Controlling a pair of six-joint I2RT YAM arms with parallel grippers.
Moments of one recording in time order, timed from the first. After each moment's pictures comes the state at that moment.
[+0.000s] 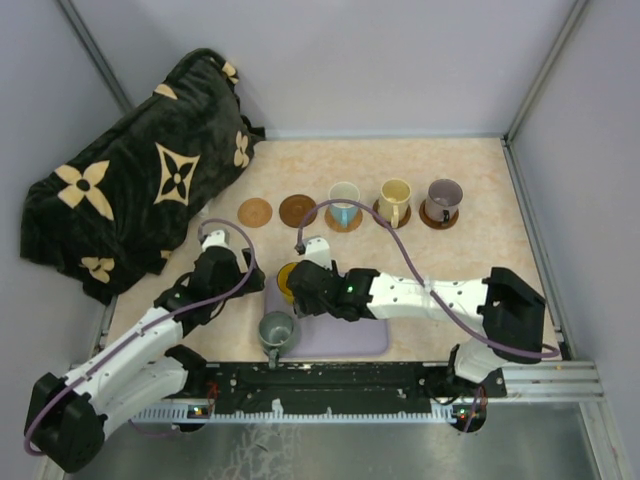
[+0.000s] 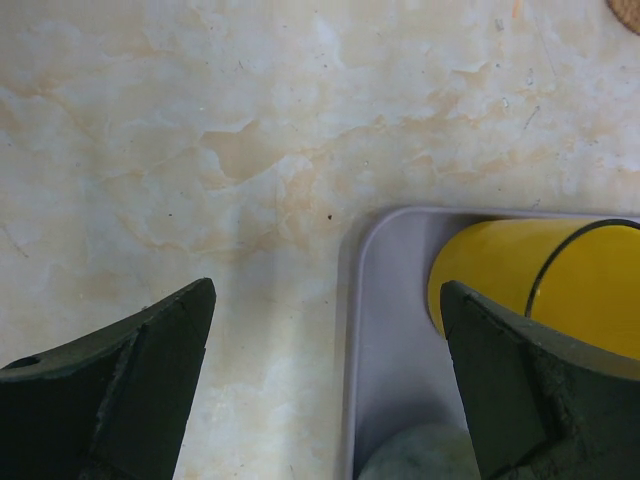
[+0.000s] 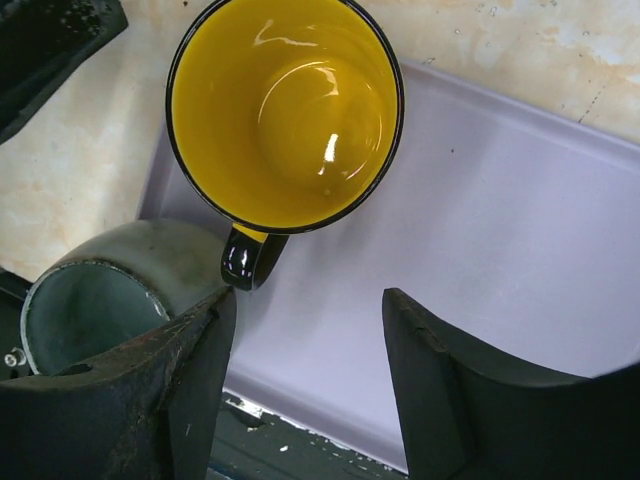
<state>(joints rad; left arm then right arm) -0.55 0.87 0.46 -0.32 -0.29 -0.62 1.24 1.52 1.07 -0.49 0.41 0.76</state>
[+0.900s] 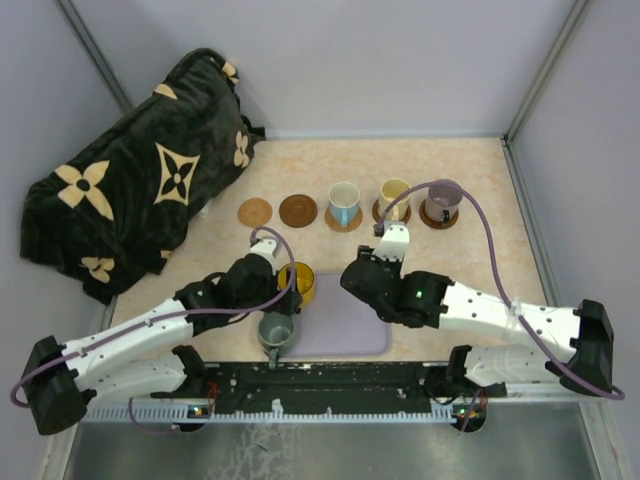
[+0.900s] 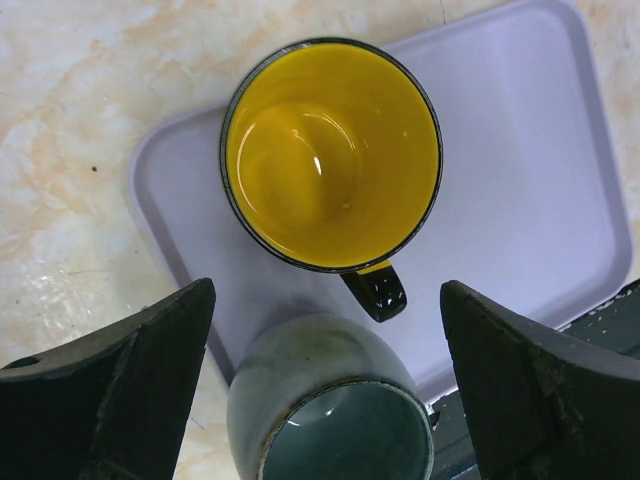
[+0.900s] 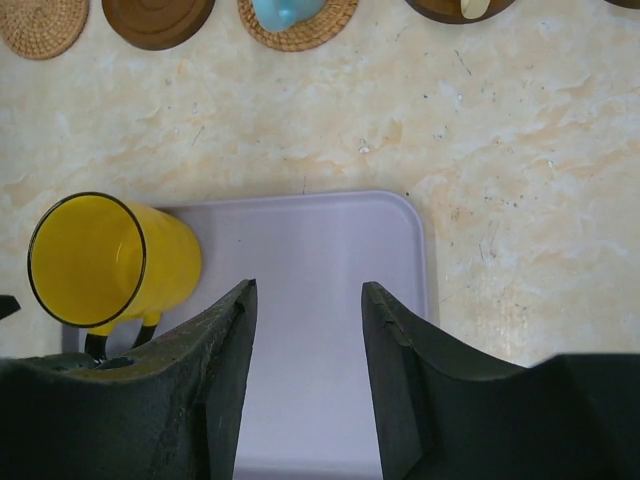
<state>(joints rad) -0.91 0.94 0.61 -0.40 -0.23 -0.58 1.18 1.11 0.92 -0.70 0.83 0.97</state>
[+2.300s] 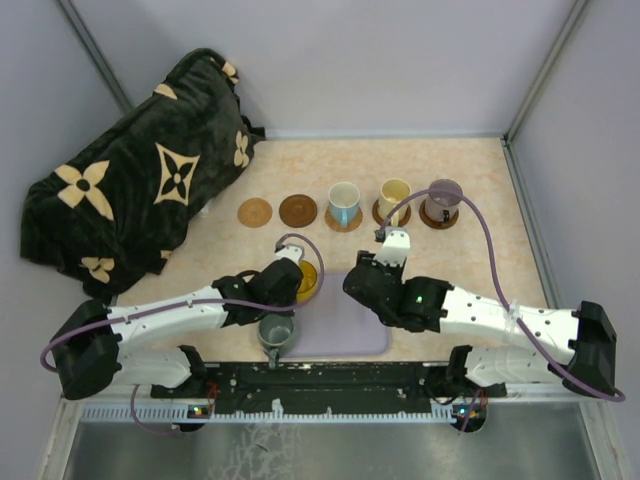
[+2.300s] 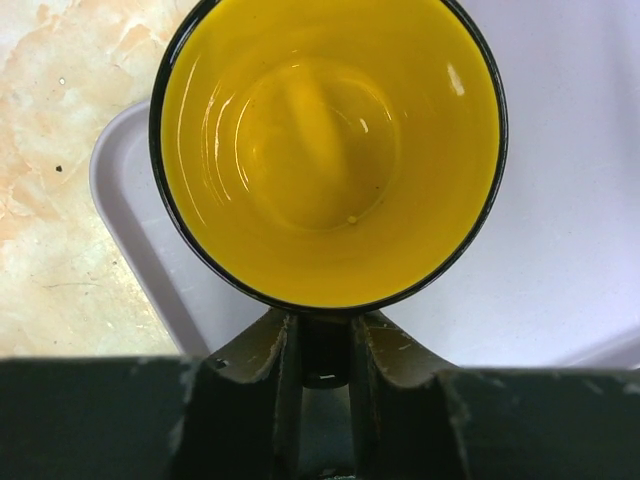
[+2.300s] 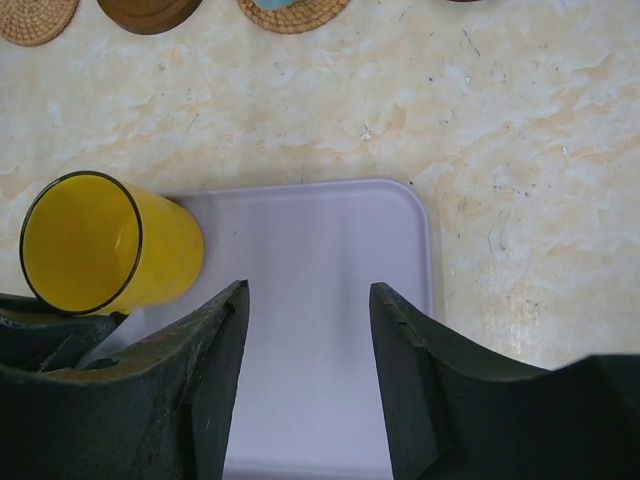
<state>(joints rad) -1.01 1.24 0.68 -0.38 -0.32 -0.58 1.18 1.09 0.84 -0.65 0.82 0.99</state>
